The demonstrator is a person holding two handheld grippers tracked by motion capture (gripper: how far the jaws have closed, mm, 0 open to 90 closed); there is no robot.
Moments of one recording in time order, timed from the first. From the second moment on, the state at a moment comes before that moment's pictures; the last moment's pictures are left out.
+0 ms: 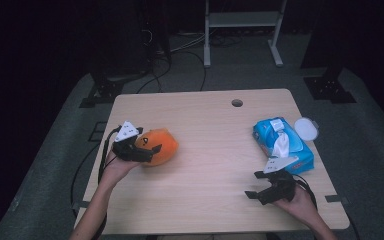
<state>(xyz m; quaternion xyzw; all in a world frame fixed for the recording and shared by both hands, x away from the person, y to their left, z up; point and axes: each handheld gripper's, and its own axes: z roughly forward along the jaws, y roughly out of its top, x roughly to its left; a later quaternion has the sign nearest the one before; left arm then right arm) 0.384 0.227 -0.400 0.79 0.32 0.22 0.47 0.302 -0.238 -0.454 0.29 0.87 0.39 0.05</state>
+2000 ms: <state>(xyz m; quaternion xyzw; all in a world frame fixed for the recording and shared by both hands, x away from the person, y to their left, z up) 0.348 0.120 -0.380 0.80 0.23 0.14 0.53 0.298 -0.258 -0.447 0.30 0.87 0.38 0.07</state>
